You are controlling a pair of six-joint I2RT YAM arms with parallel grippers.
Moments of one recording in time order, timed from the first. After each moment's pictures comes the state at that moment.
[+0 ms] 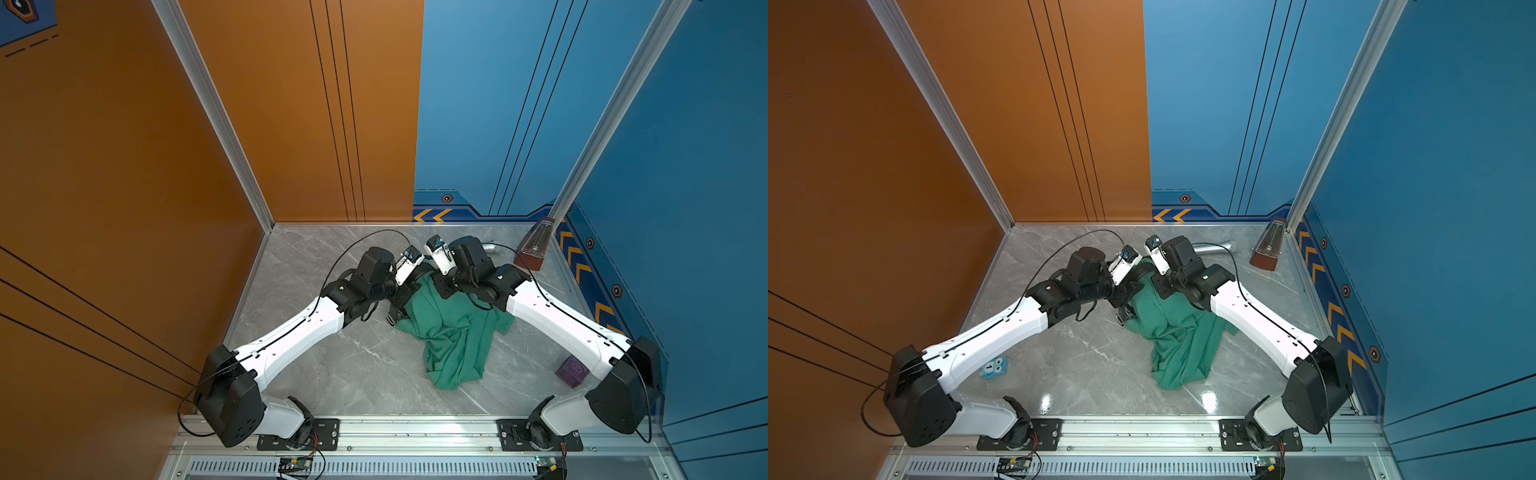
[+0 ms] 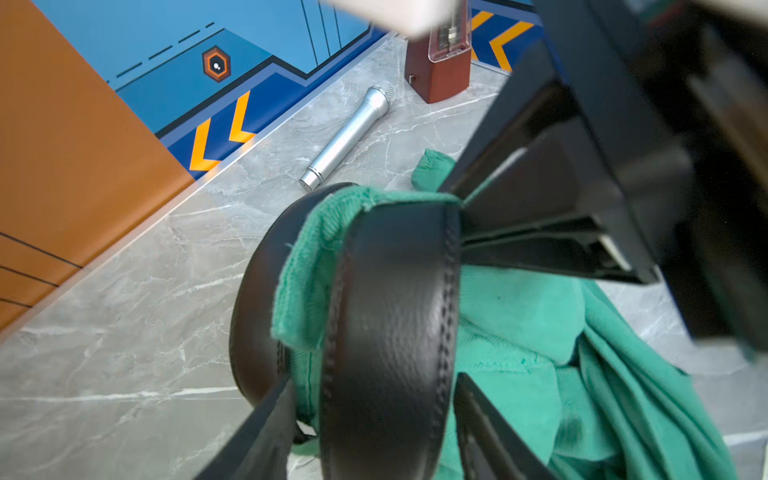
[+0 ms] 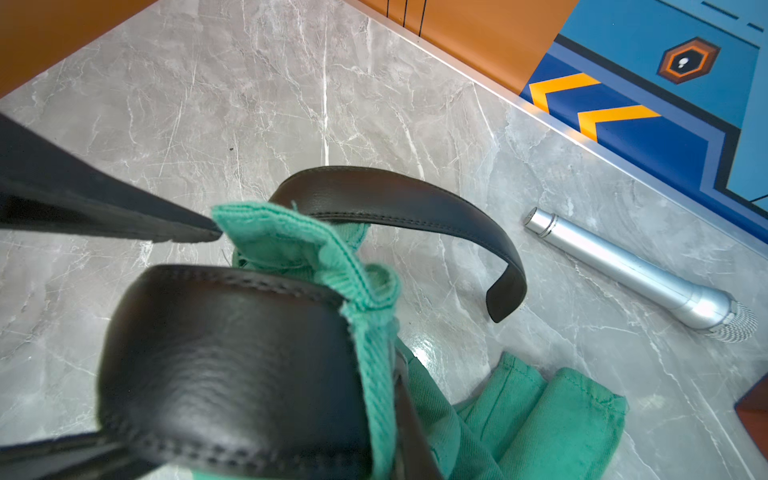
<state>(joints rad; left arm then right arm) -0.68 1.41 1.16 -0.31 0.09 0.17 0.64 1.48 1.31 -0.56 0.01 -0.04</state>
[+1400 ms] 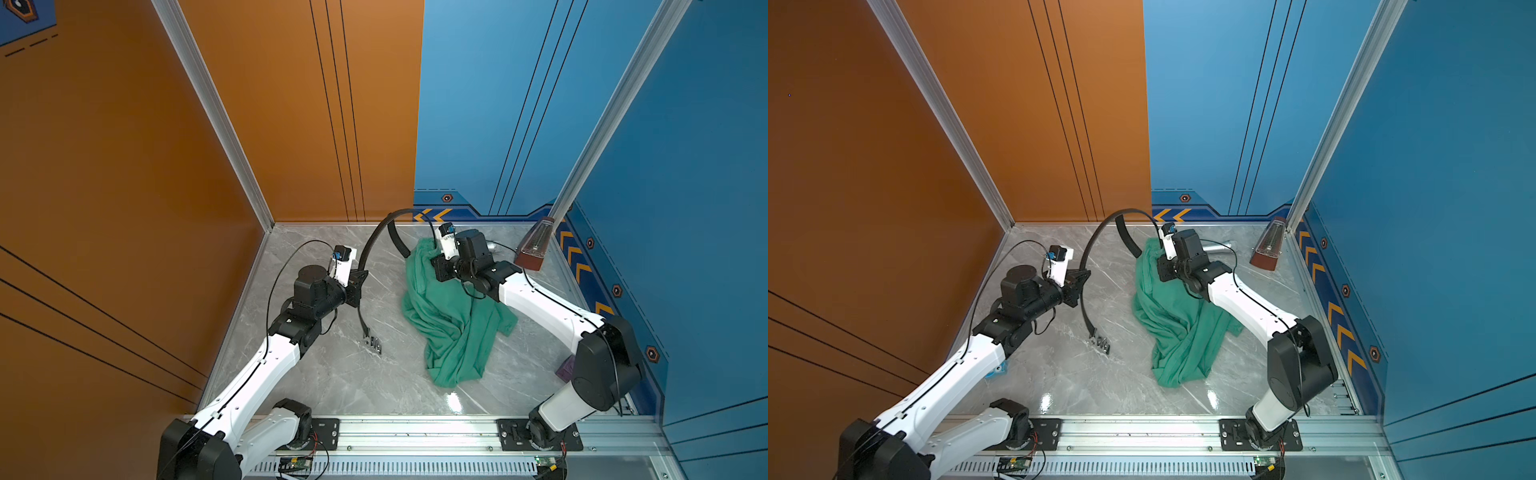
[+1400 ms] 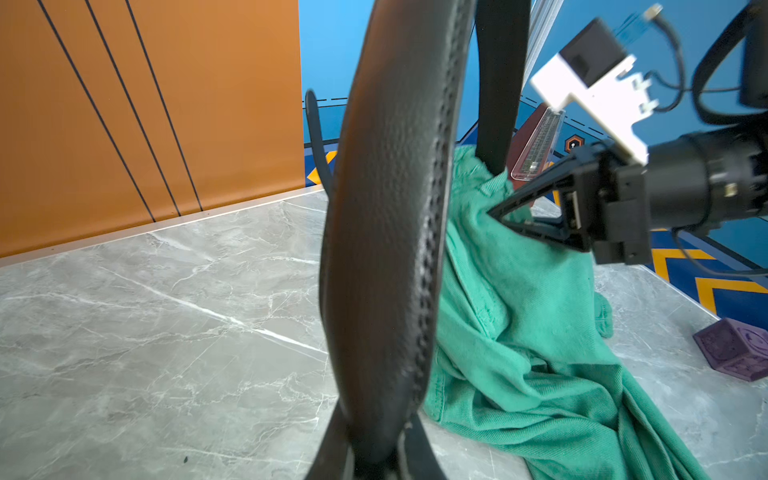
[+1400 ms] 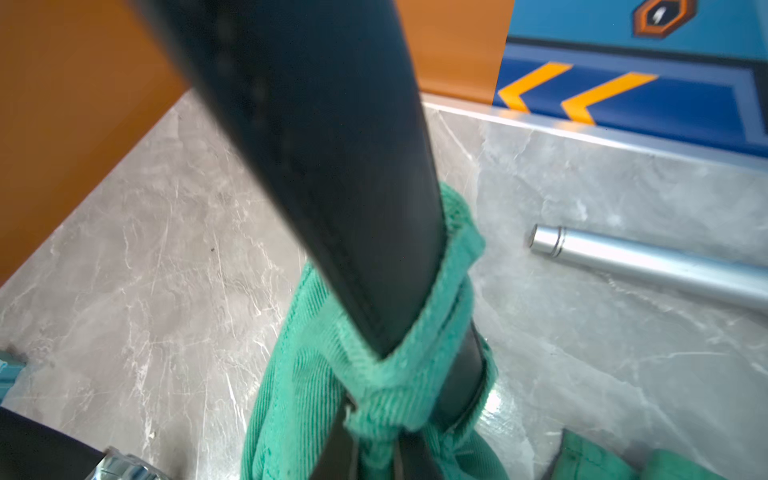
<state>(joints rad) -0.33 1.03 0.73 0.02 0.27 -0.08 0.52 1.57 1.28 -0.28 -0.07 0.15</state>
